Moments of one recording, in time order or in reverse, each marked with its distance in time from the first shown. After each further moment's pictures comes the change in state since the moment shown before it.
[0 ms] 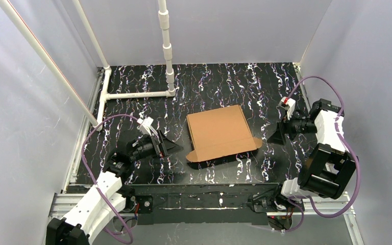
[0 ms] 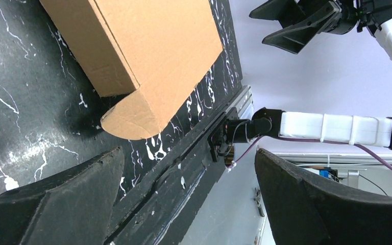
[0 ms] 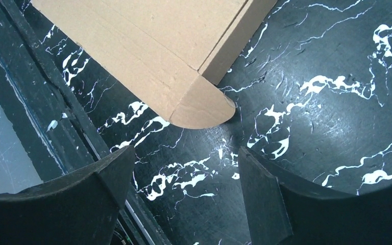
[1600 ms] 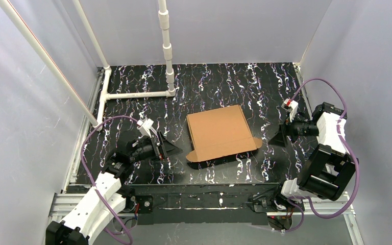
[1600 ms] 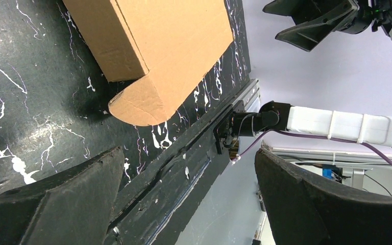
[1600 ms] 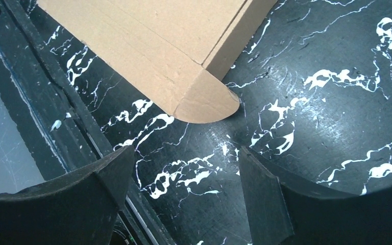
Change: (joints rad) left arm 0.000 -0.029 0.013 -0.118 0.002 0.029; right arm -0.051 -0.013 -0.025 -0.028 -0.016 -0.041
